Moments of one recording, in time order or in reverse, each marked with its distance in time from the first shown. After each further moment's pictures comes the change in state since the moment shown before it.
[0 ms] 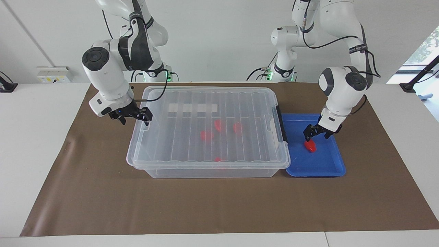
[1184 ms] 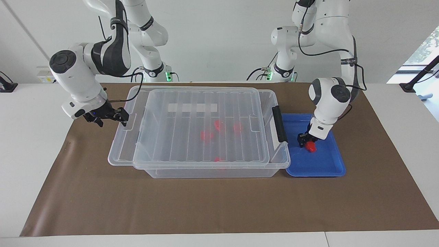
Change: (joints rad) left arm -0.032 0.062 0.006 -0.030 0.000 0.072 -0.127; right arm -0.004 -0.018 -0.168 -0.046 0.001 0.050 -0.275
